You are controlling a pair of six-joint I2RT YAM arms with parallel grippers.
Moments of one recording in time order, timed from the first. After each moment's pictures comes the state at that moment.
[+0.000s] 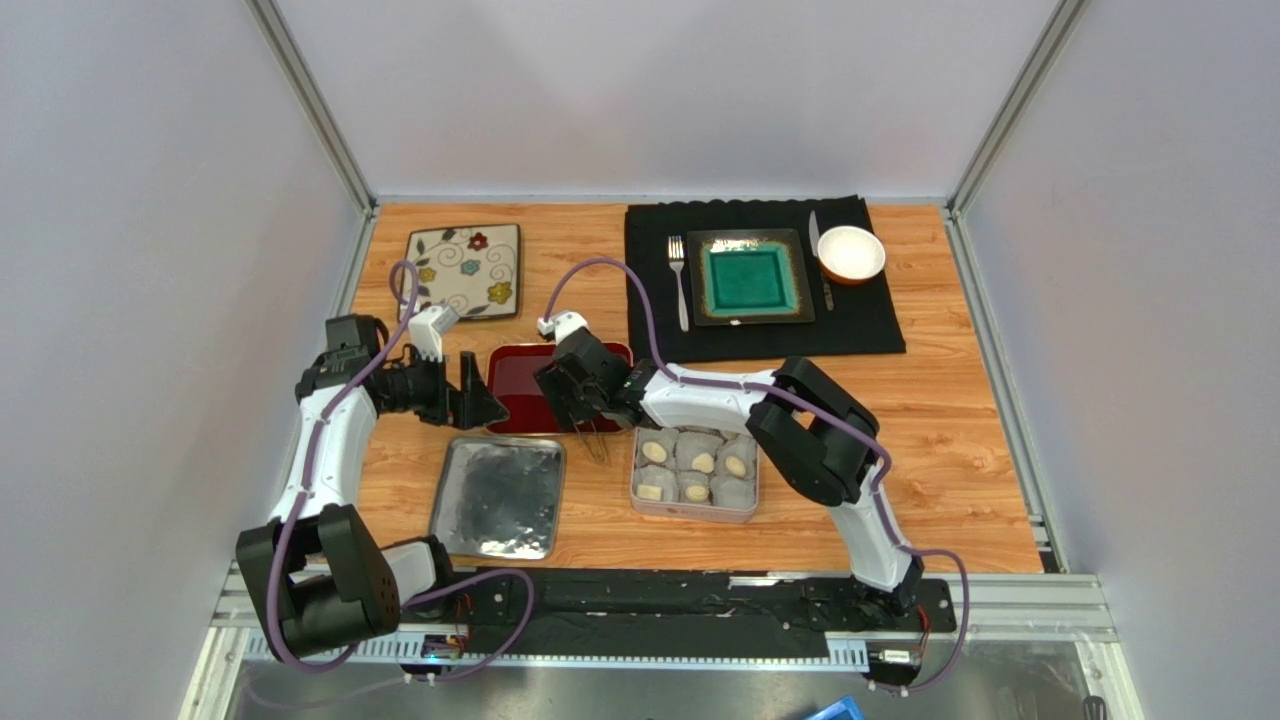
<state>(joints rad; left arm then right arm) 0.27 1.17 0.81 -0.79 0.85 0.35 0.99 2.10 1.44 -0.08 0.15 0.32</state>
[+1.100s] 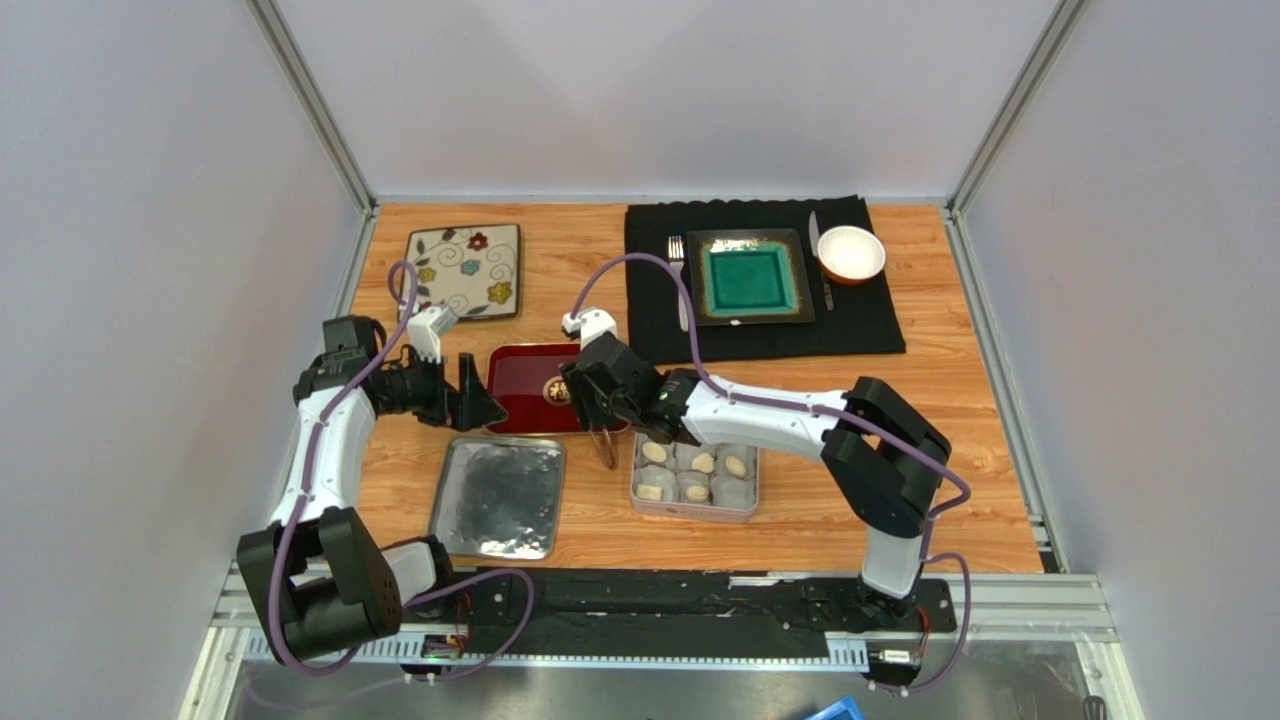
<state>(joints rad) 0.28 1.16 0.81 -0.80 0.86 0.38 1.03 1.83 1.27 -0.11 0.21 0.40</state>
